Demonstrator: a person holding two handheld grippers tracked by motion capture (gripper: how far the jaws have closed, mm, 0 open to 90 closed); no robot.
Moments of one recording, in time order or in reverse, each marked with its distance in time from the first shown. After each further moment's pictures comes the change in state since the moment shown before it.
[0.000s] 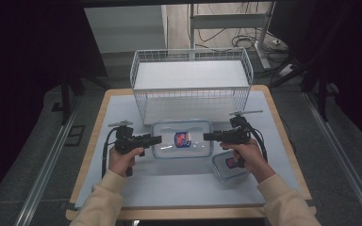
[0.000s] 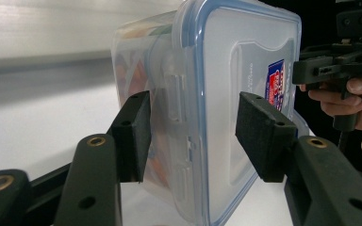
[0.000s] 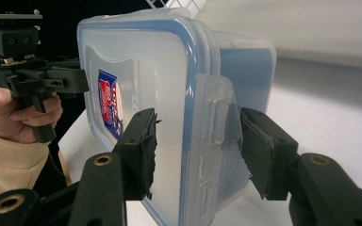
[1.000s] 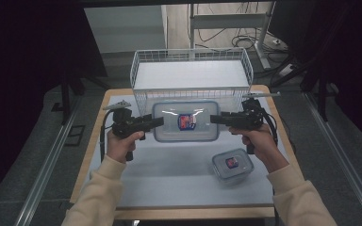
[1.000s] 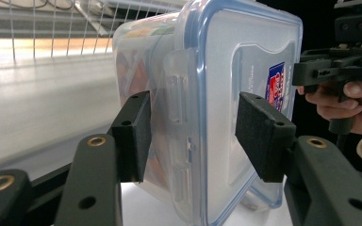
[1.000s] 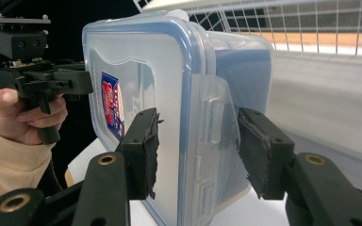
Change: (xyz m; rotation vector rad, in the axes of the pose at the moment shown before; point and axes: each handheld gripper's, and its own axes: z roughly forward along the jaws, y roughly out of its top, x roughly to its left) left arm -0.042 0.058 -0.020 -0.098 -0.019 0.114; right arm 0.033 0.045 -0.050 -0.135 -0.002 -0.131
